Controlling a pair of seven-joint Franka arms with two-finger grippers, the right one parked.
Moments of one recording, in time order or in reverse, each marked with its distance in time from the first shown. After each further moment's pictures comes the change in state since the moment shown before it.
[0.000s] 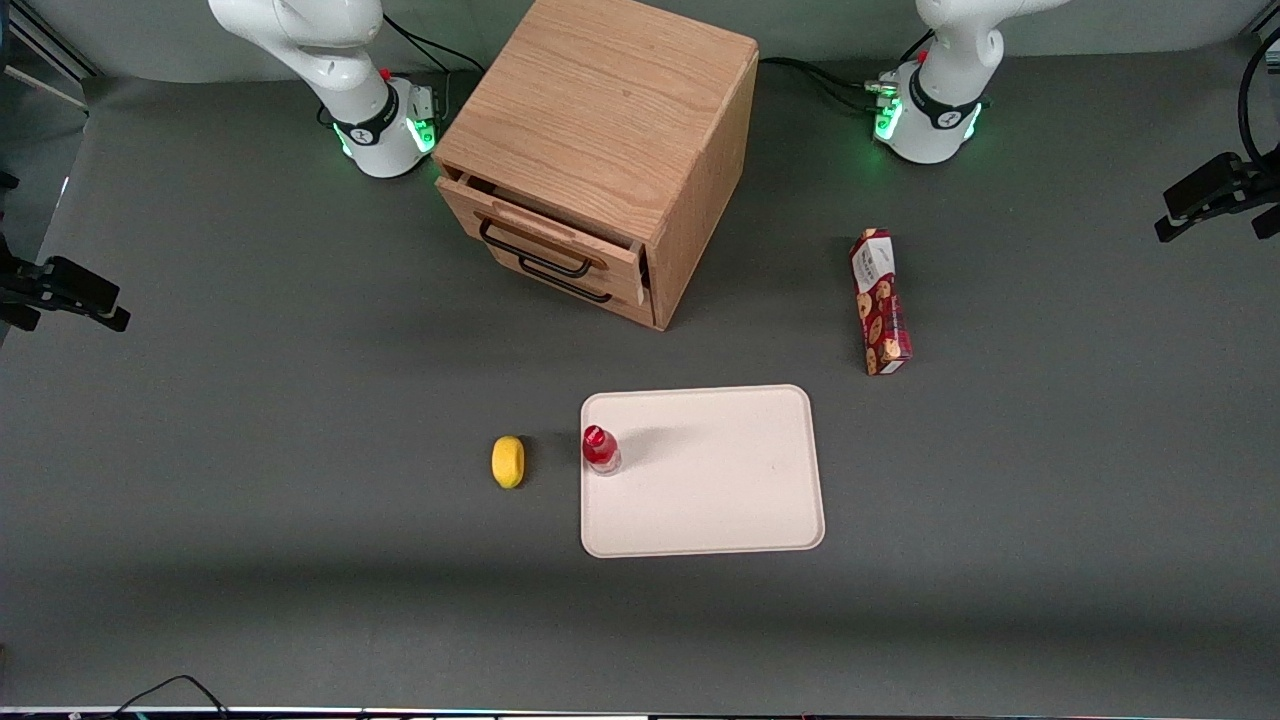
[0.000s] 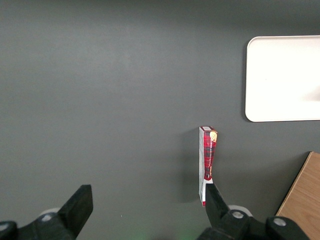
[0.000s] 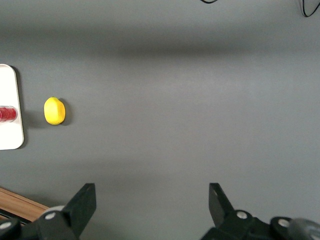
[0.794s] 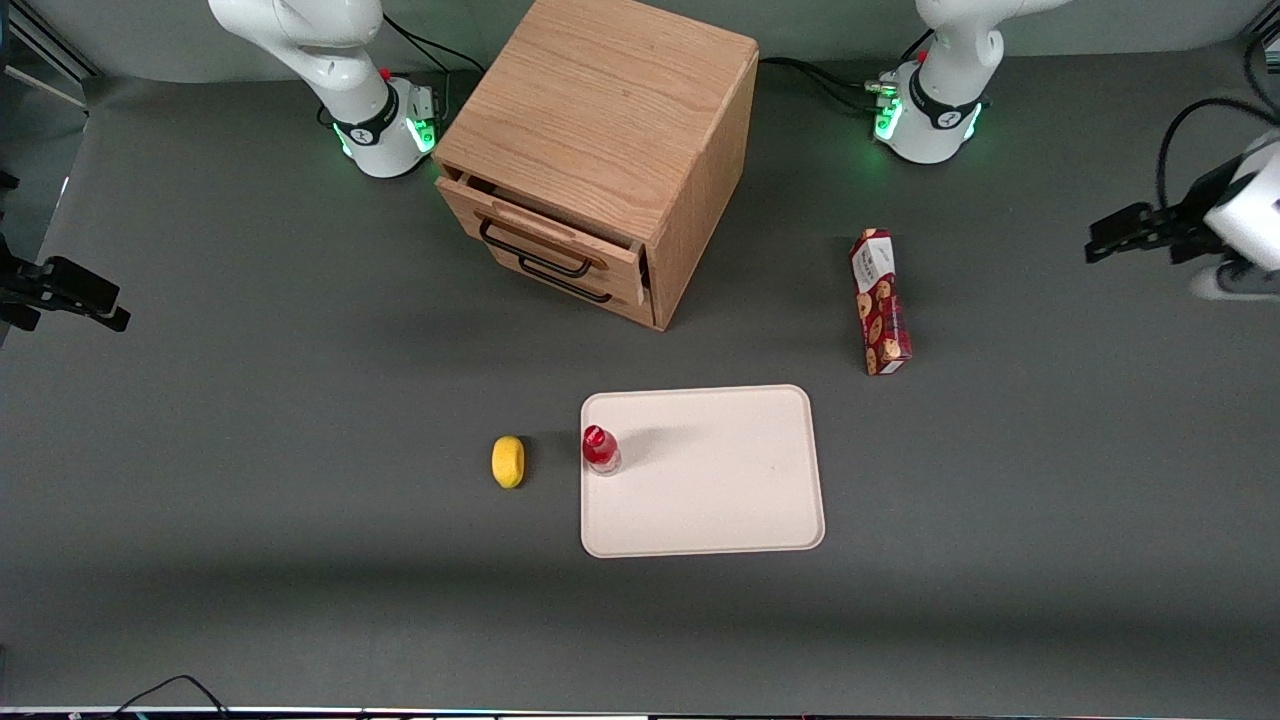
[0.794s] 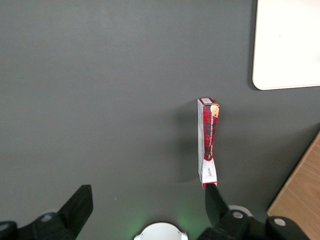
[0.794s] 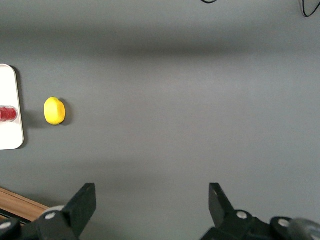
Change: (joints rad) arm -0.013 0.066 -0.037 -0.163 0.002 0.055 0.006
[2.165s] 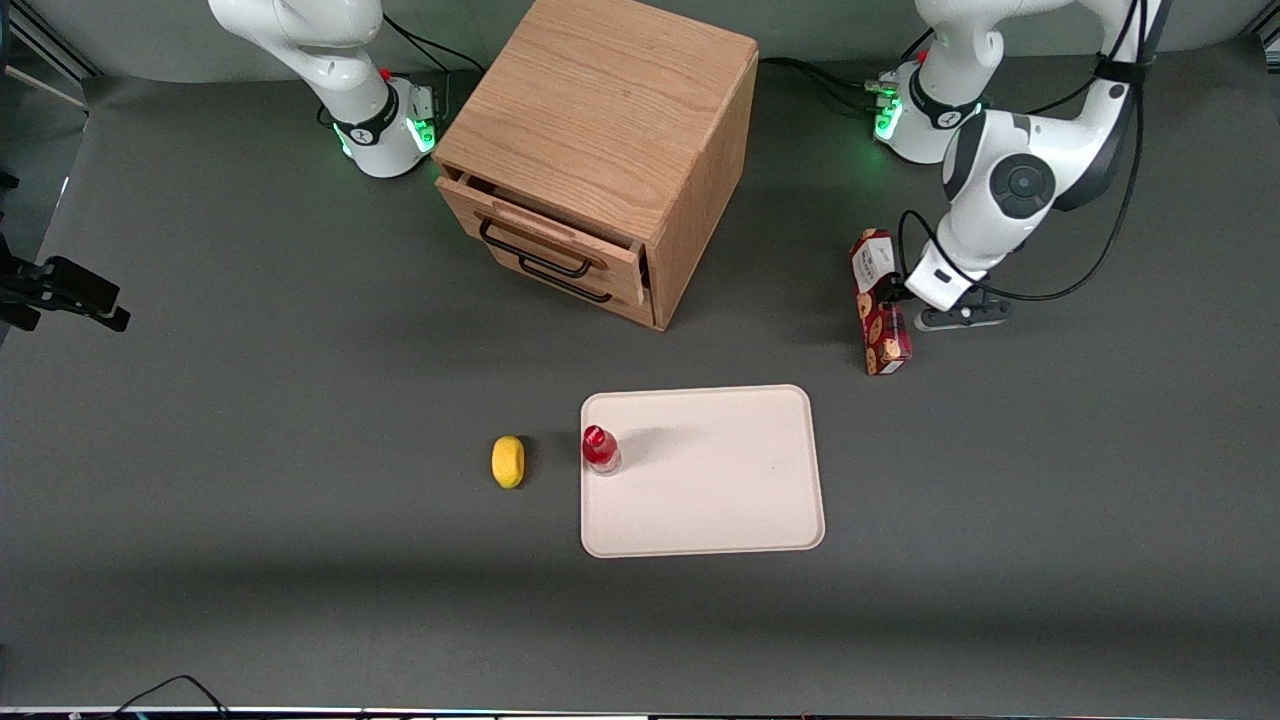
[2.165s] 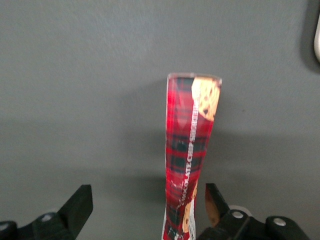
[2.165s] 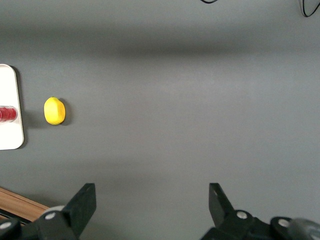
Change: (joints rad) arm -0.041 0.018 -0.260 -0.823 -0.001 0.944 -0.392
